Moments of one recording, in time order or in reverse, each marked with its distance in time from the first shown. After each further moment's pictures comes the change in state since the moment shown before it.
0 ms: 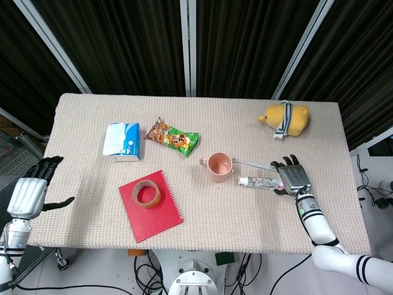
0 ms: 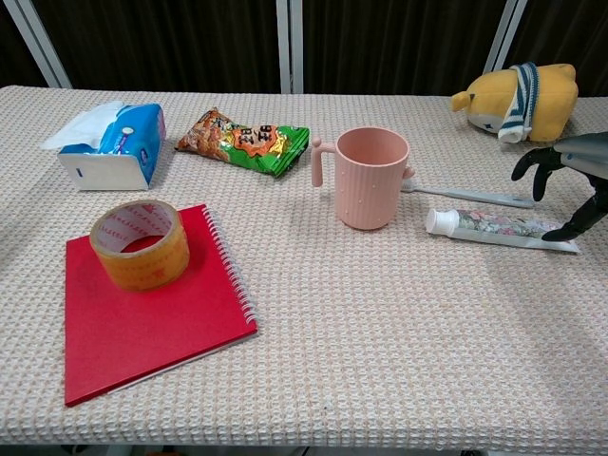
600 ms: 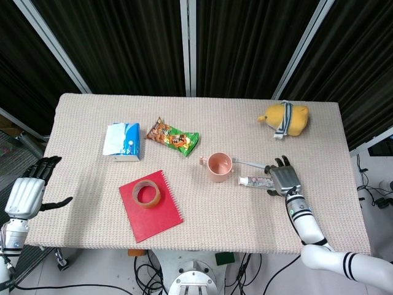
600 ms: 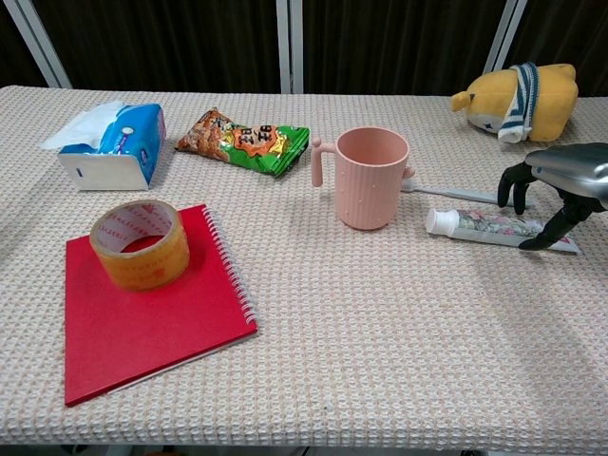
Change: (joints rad) left arm 0.004 0.000 -0.002 0.029 0.013 -0.002 -0.032; right arm 0.046 -0.071 -0.032 0.023 0.046 0.041 -0.060
